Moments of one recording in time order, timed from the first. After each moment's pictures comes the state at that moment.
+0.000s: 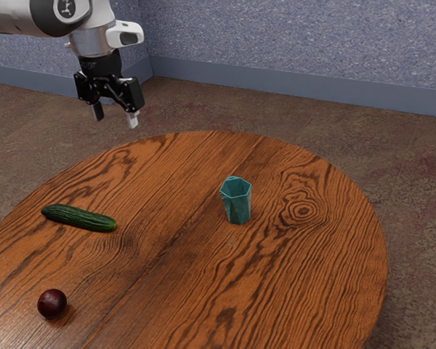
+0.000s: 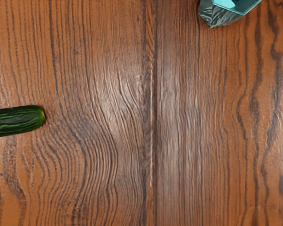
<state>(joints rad) 0.00 0.00 0.00 -1.57 0.00 1.56 0.00</state>
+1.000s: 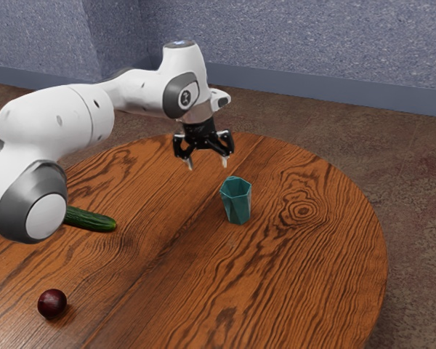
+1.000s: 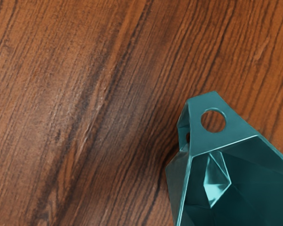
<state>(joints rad) -0.23 0.67 0.22 -1.20 -0.19 1.93 -0.41</state>
